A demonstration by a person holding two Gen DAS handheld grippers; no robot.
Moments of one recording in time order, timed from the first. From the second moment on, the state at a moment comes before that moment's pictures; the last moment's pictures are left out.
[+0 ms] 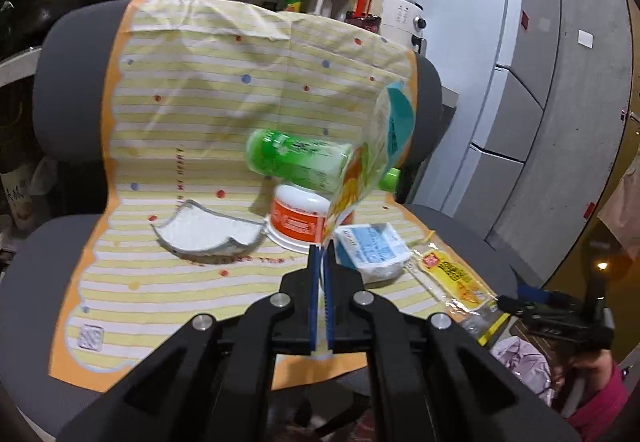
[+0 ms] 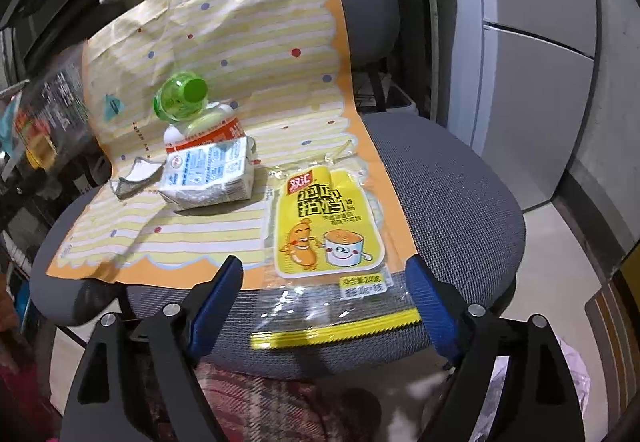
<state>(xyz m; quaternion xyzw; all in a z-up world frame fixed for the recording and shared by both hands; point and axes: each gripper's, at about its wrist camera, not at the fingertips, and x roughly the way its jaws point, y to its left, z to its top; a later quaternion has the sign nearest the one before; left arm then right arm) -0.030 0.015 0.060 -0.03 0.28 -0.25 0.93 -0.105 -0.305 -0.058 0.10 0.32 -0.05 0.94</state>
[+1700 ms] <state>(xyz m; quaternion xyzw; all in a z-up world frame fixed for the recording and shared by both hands) -0.119 -0.254 0.010 0.06 0.33 -0.51 0.79 -0.330 -0.445 -0.114 0.23 0.30 -0.34 0.86</state>
